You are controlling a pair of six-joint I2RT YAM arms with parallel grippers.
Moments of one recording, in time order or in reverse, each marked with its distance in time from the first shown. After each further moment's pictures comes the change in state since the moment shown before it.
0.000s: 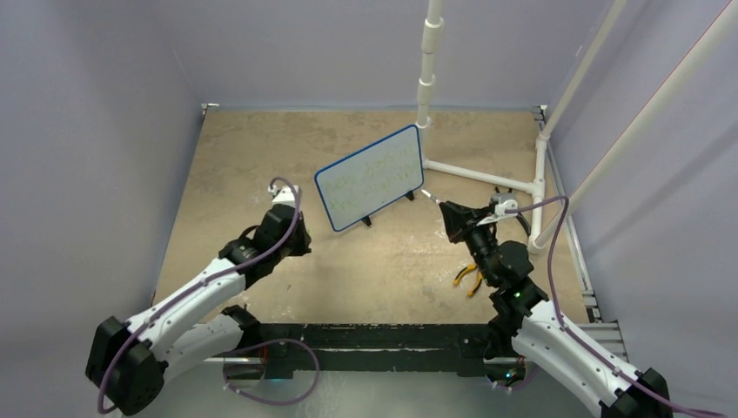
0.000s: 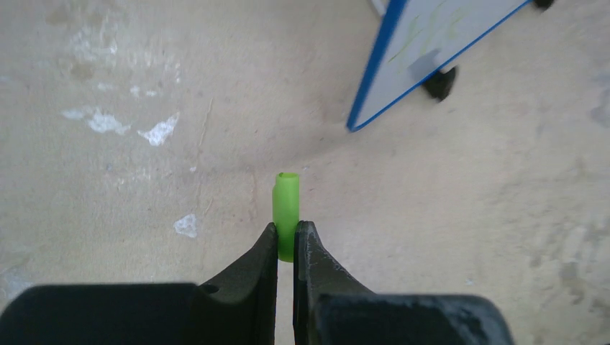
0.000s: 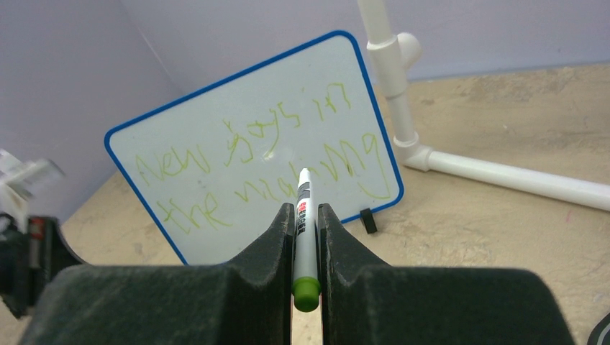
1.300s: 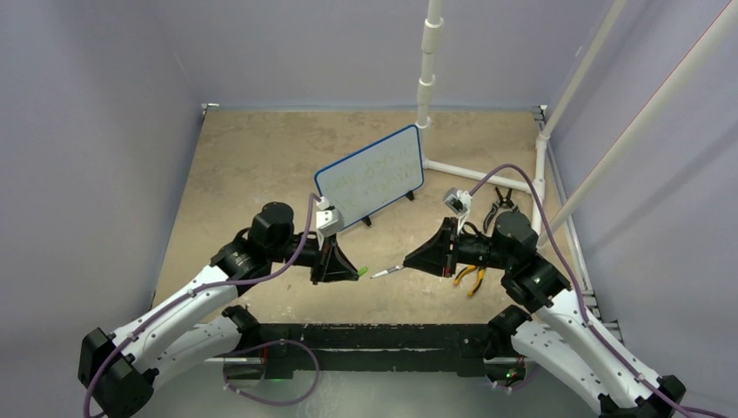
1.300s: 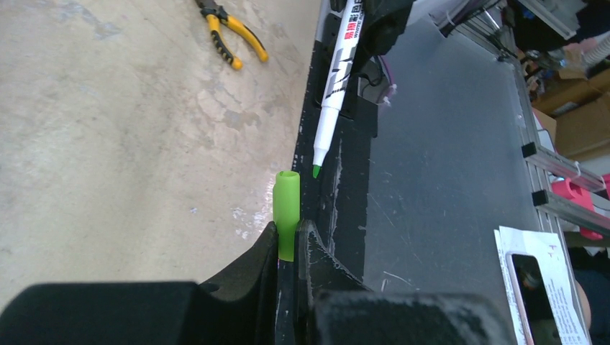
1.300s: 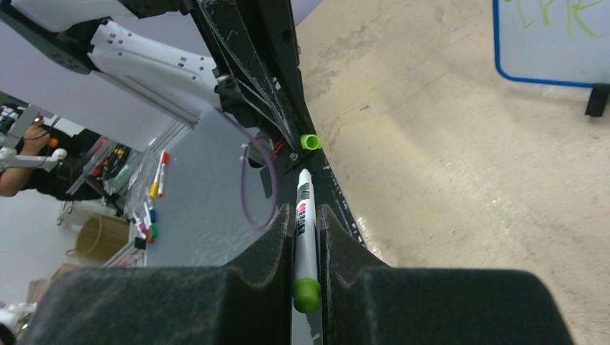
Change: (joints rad) left arm -0.076 -0.129 0.054 0.193 1.097 0.388; right arm 0.000 0.063 0.381 -0.636 -0.955 0.219
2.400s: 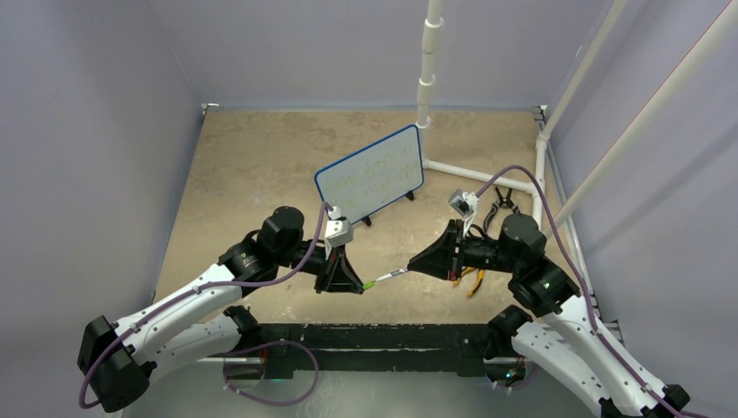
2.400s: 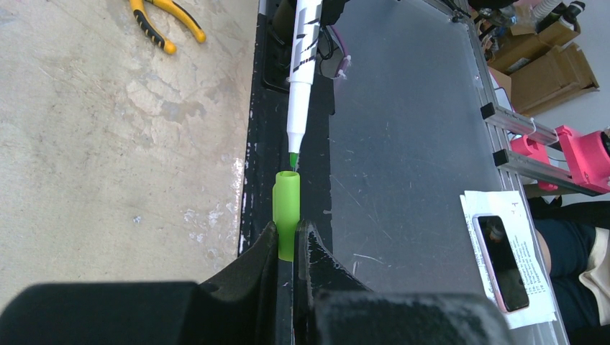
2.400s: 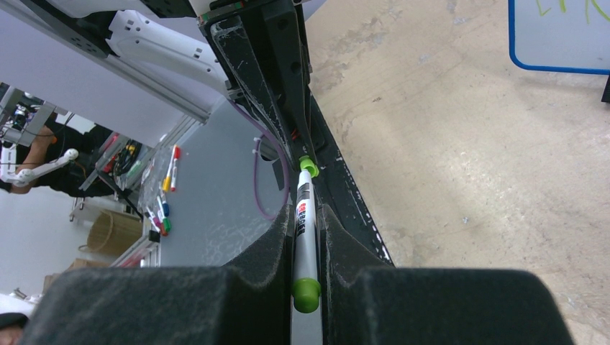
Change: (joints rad) left arm -0.095 0.040 -0.003 0.019 0.047 0.000; right arm 0.000 -0.037 0.040 -0.094 -0.005 0.010
